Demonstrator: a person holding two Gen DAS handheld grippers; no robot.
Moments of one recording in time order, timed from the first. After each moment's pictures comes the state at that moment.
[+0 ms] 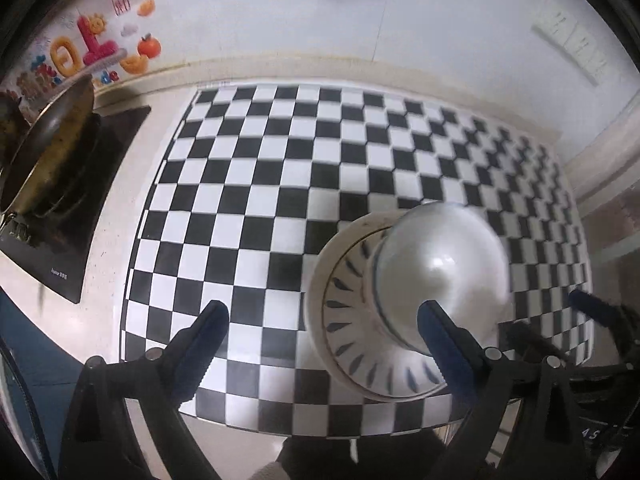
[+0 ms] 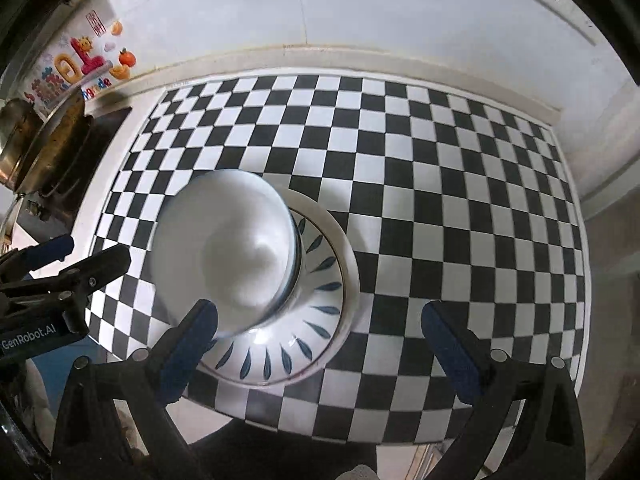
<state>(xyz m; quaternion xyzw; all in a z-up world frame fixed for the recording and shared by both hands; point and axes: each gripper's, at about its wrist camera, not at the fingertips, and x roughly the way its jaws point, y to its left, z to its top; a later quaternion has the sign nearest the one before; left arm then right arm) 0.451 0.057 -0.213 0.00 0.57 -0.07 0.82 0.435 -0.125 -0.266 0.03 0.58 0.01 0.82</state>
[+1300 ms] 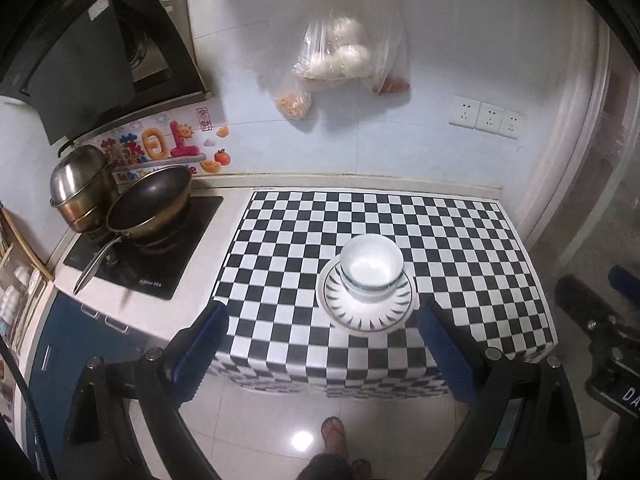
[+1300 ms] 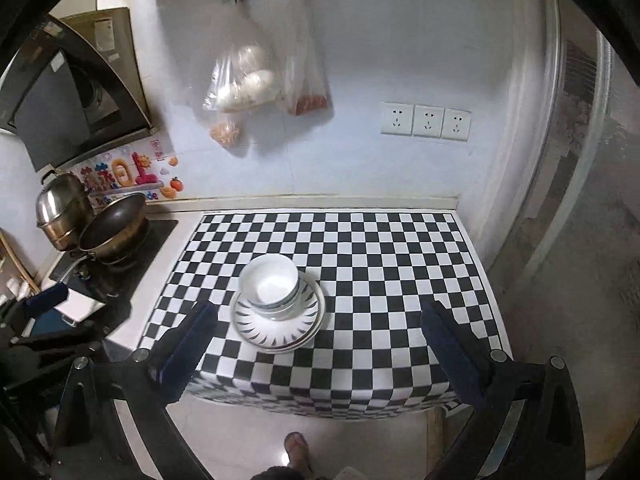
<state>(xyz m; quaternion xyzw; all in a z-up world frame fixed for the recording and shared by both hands) 0.213 0.057 -0.019 0.03 0.40 -0.03 0.91 0.162 -0.132 -0.032 0.03 0.35 -0.03 0.93</state>
